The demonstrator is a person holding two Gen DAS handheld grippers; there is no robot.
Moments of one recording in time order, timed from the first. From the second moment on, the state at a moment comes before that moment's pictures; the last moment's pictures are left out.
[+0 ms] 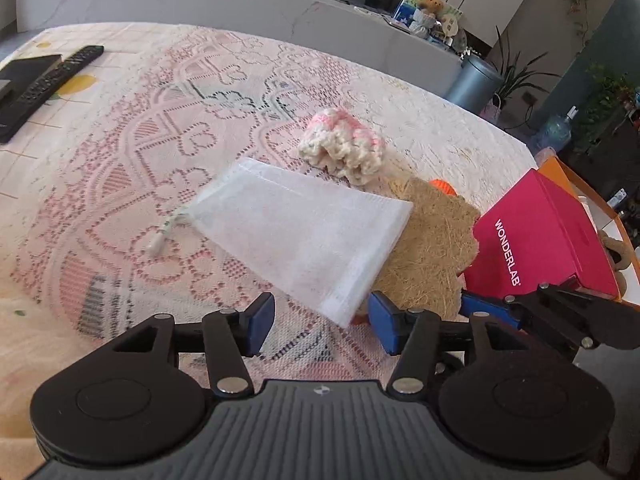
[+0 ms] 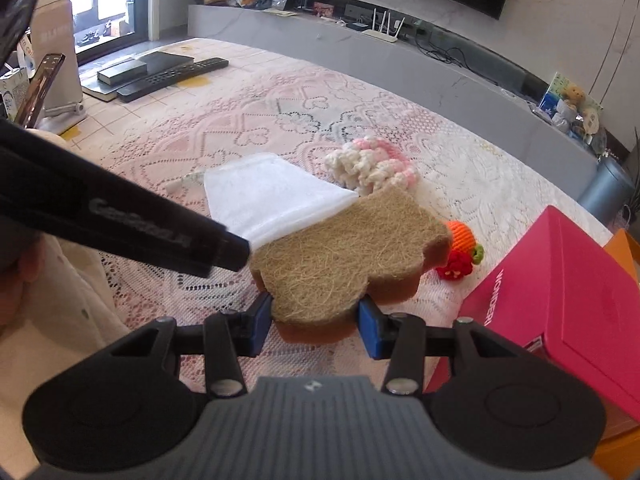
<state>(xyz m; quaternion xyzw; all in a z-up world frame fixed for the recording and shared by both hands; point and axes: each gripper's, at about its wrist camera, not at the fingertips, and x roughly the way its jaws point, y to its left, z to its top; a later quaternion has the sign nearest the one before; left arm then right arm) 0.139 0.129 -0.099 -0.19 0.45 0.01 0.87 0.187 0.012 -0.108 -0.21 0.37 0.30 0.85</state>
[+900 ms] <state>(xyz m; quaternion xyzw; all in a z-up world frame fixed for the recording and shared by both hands) 0.113 0.122 -0.092 -0.09 0.54 0.02 0.83 0.187 -0.005 -0.104 -0.15 0.37 0.28 0.87</state>
